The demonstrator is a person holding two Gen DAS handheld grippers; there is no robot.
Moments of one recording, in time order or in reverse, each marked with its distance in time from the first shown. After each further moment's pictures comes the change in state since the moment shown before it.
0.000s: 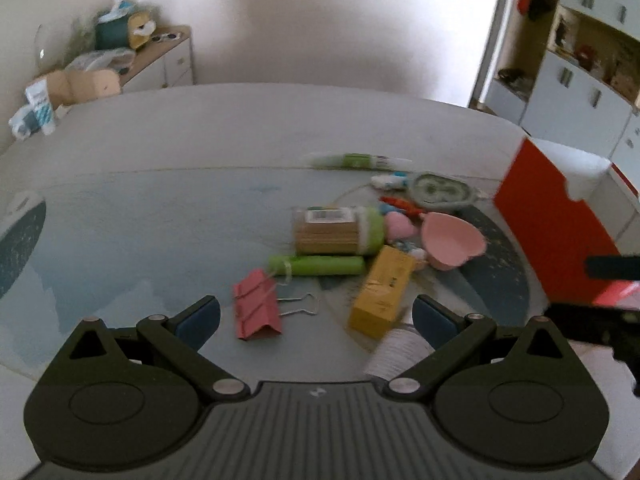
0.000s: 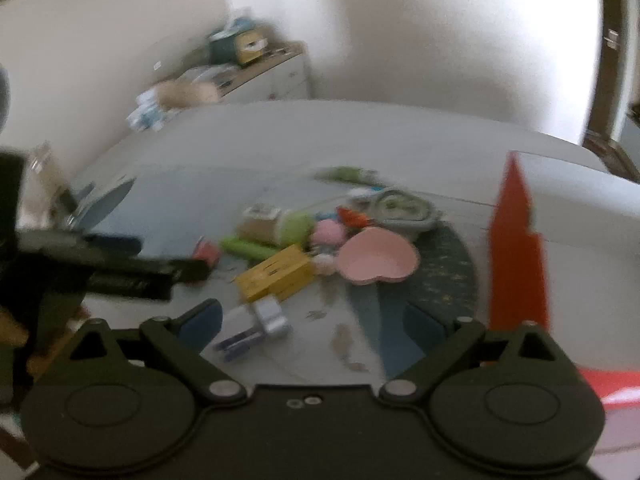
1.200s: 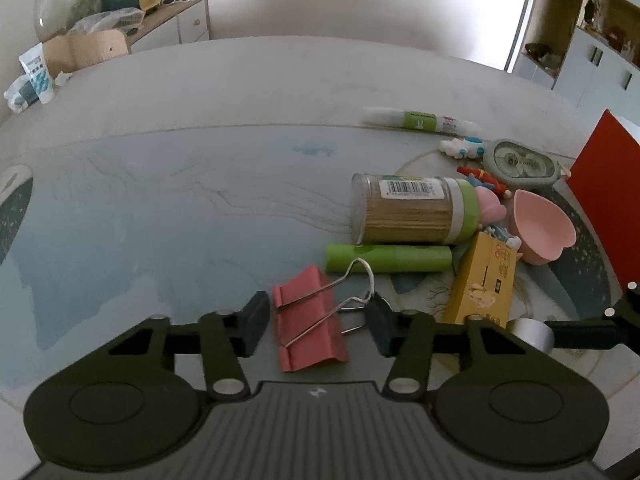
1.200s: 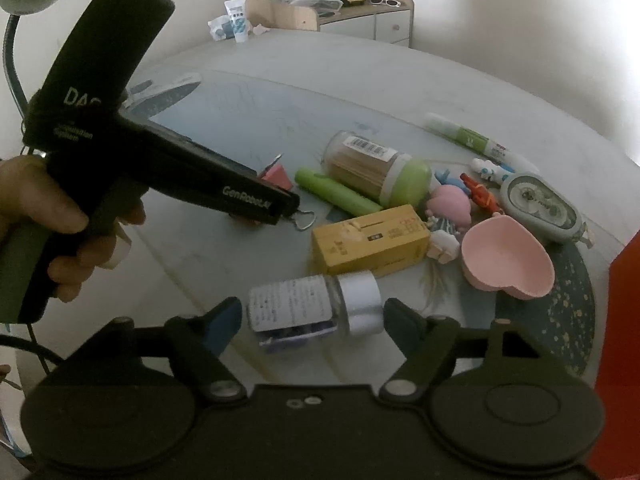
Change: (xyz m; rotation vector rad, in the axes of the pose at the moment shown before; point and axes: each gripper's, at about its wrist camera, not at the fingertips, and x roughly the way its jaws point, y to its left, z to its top) left arm 0.073 0.028 0.005 0.005 0.097 0.062; right arm 0.085 0.045 -0.011 -0.258 0.123 0.126
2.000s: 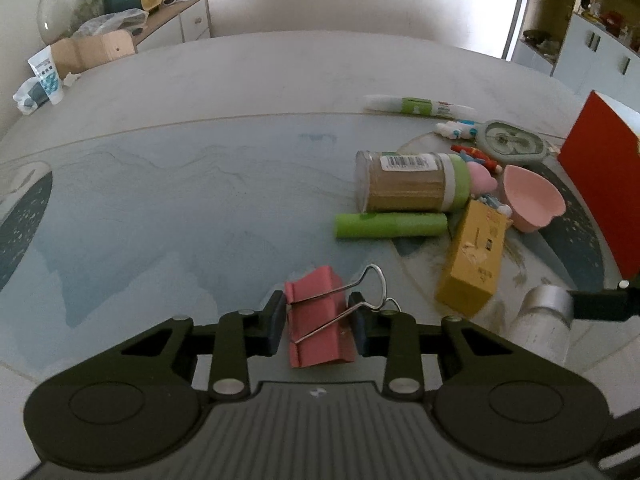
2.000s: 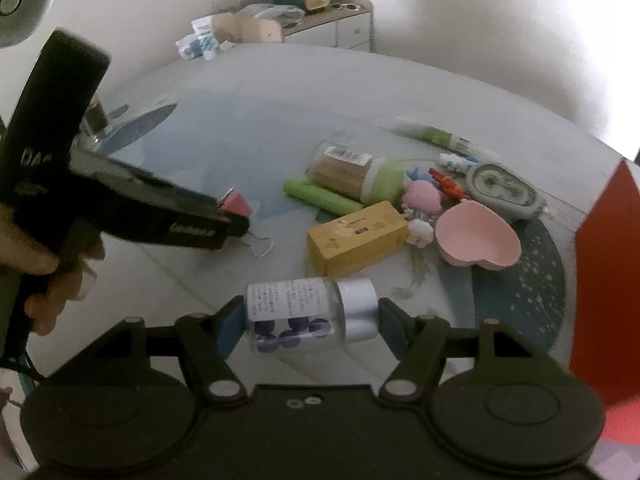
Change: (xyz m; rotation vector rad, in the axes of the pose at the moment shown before) left arm -0.027 0.007 -0.017 0.026 0.023 0.004; right arm -0.034 0.015 -0.004 0.122 -0.016 -0.077
